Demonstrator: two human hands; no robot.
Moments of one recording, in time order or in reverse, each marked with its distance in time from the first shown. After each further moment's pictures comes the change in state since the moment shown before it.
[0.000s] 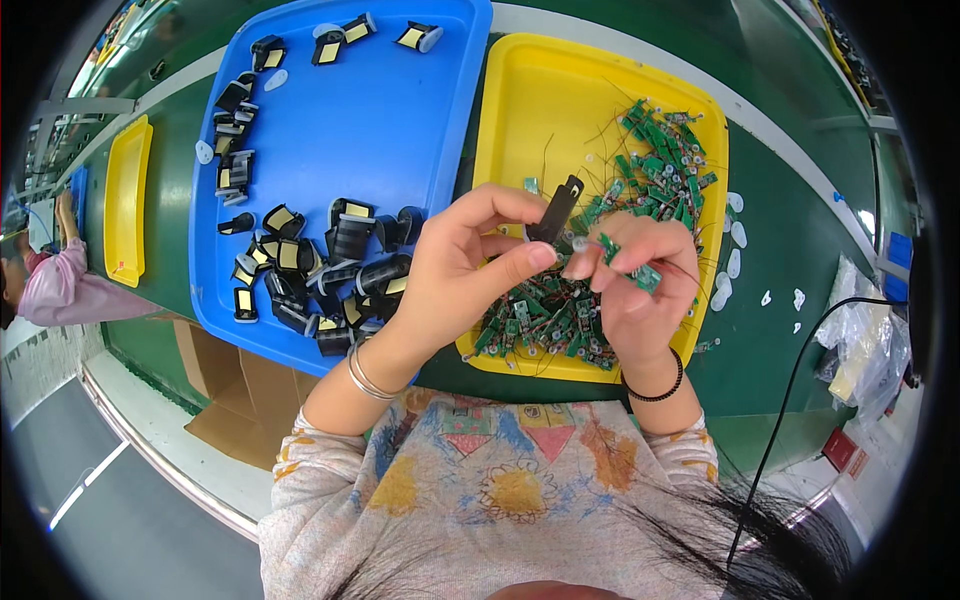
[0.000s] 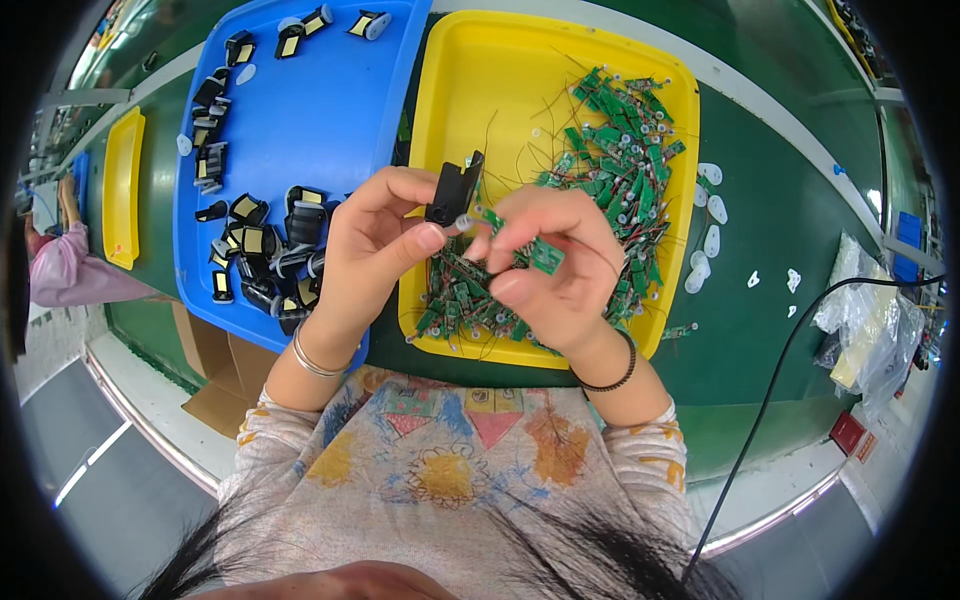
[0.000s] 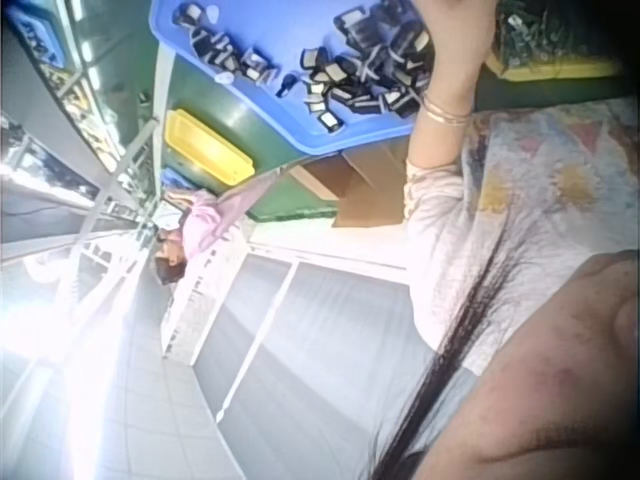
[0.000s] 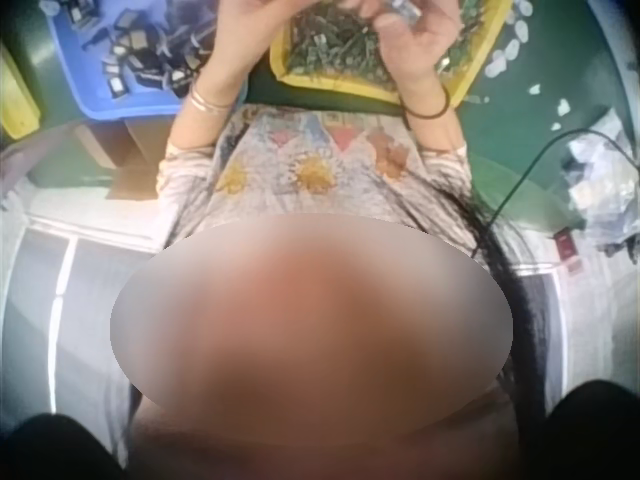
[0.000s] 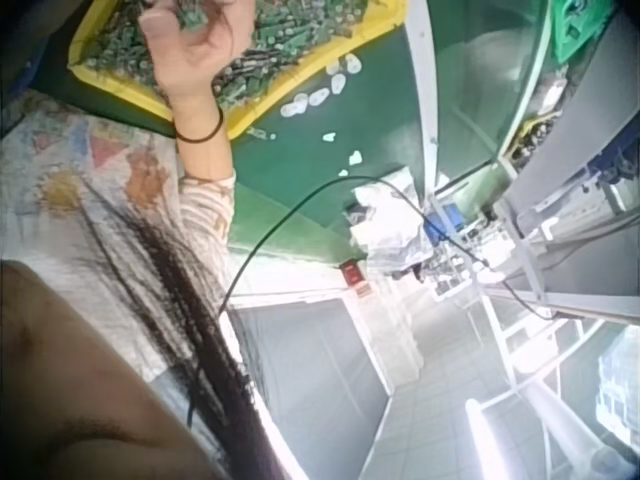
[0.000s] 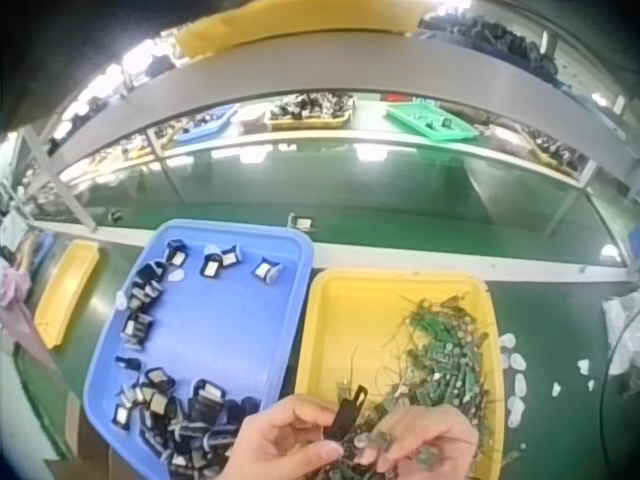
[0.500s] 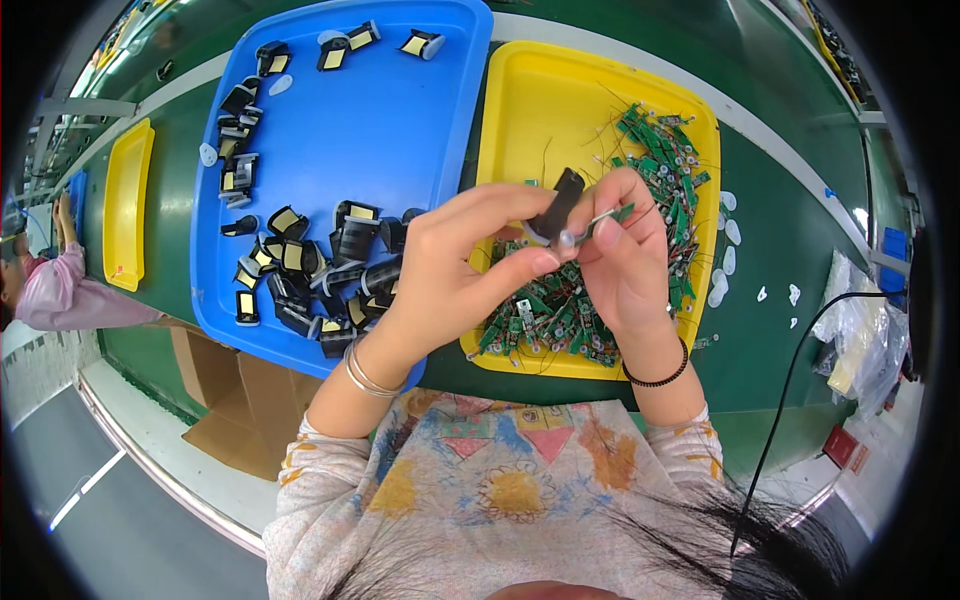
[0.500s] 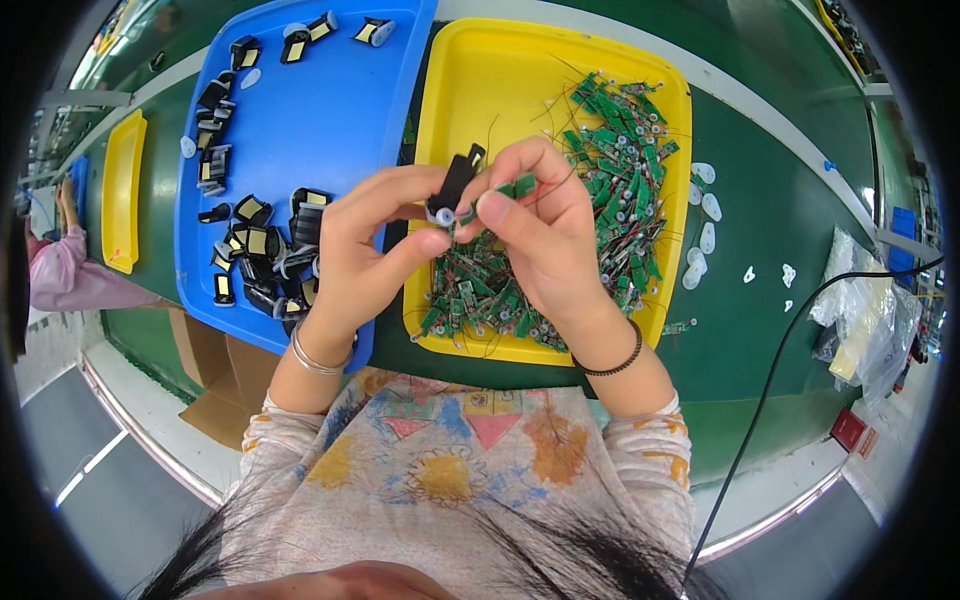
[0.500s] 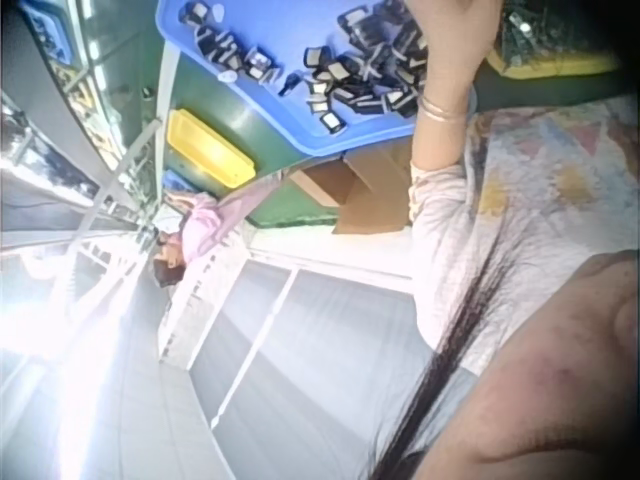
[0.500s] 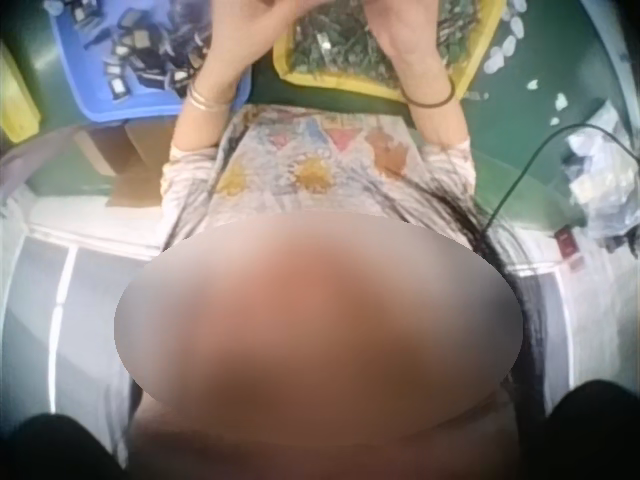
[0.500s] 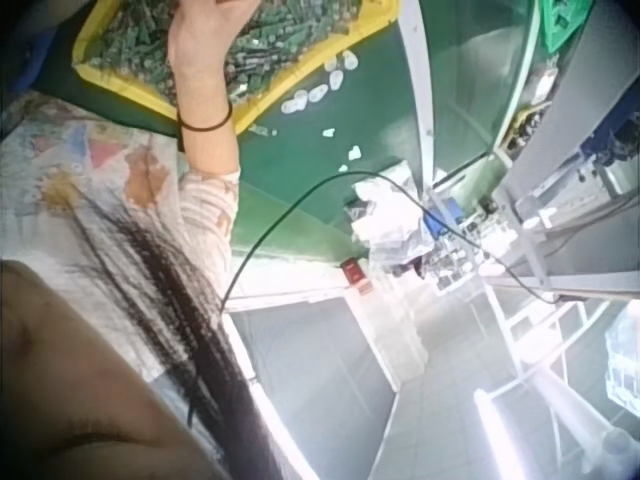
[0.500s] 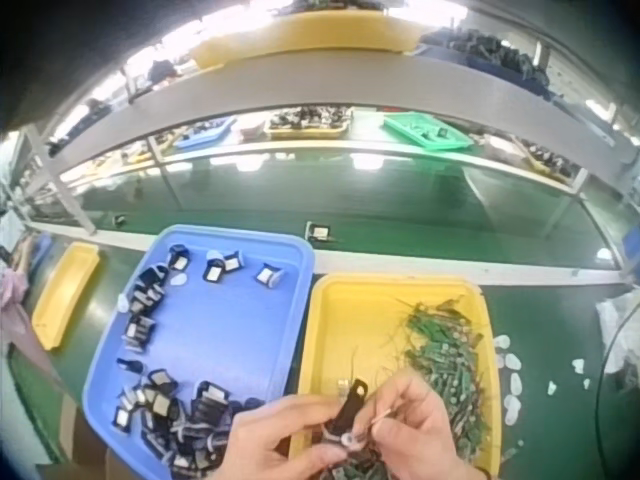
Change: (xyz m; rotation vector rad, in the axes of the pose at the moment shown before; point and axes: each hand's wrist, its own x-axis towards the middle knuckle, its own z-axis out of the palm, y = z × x) left_hand 0.000 0.013 -0.003 0.637 0.029 0.330; right_hand 0.016 -0.001 0.015 0.412 0.185 0.413
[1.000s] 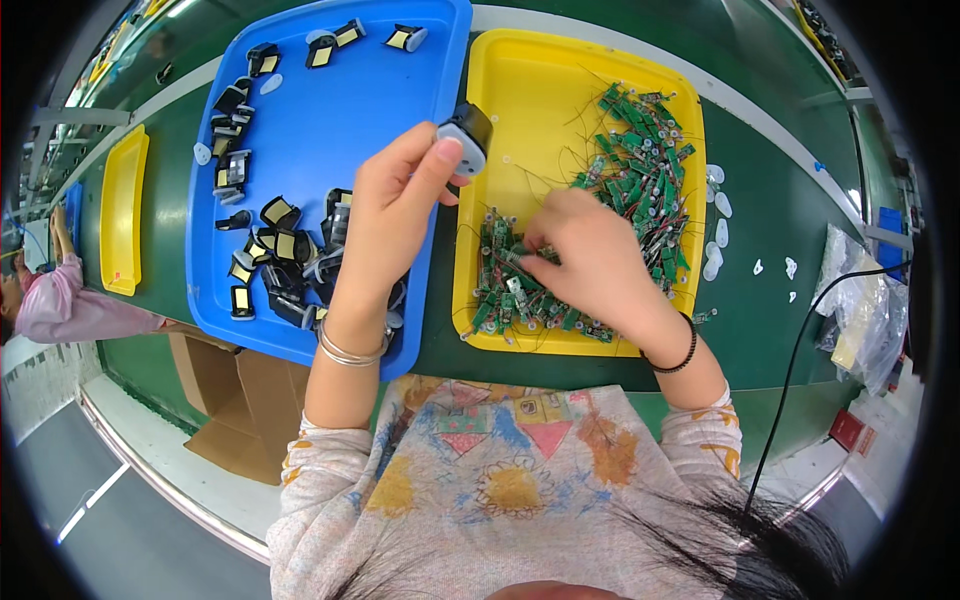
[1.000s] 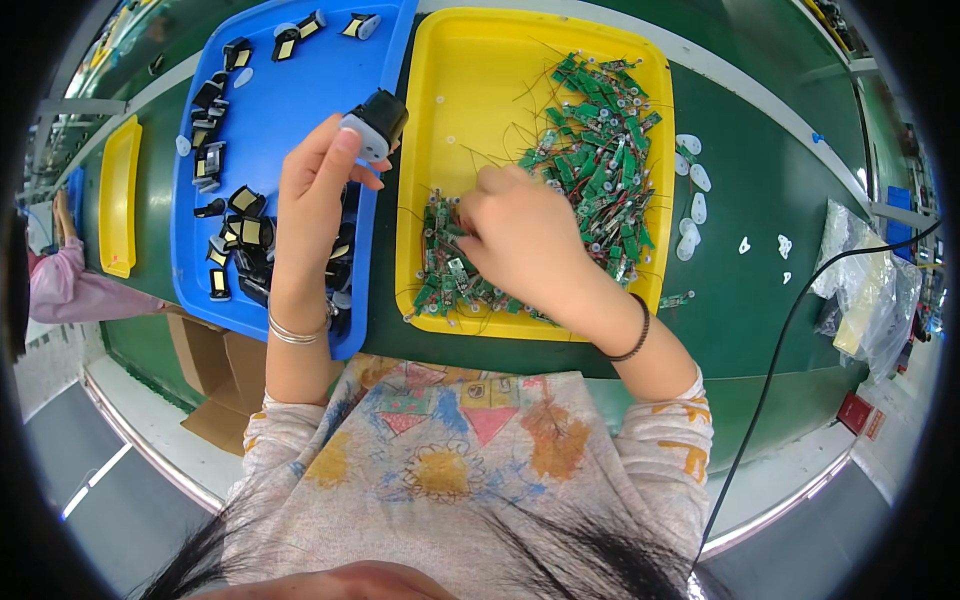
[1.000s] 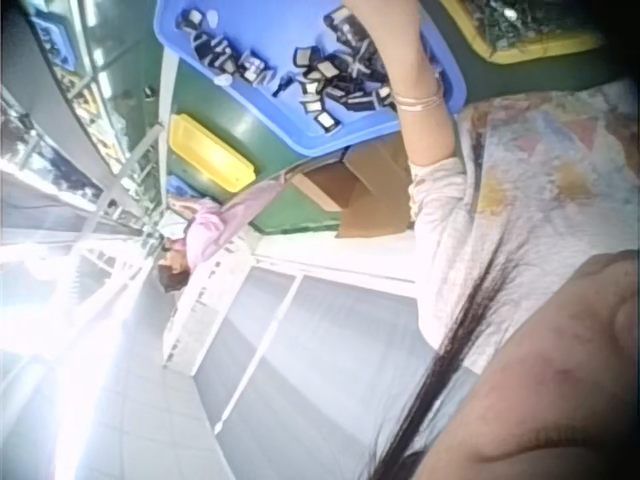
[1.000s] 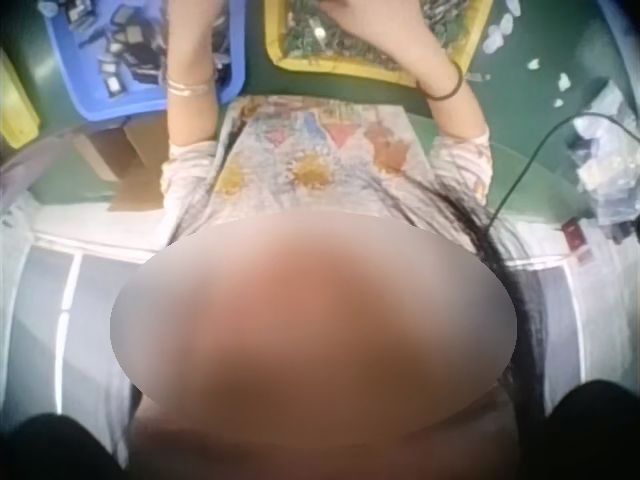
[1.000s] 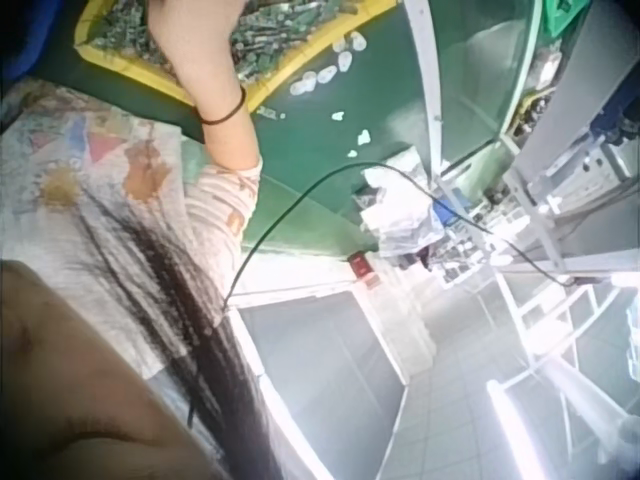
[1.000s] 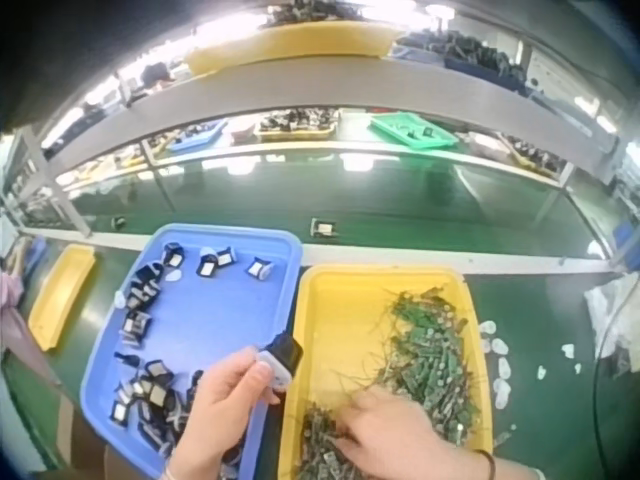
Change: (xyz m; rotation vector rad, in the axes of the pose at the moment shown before) left_hand 0.008 -0.012 -0.024 -0.127 0.058 -0.200; right_hand -0.018 -0.007 0.000 -1.871 -0.330 0.006
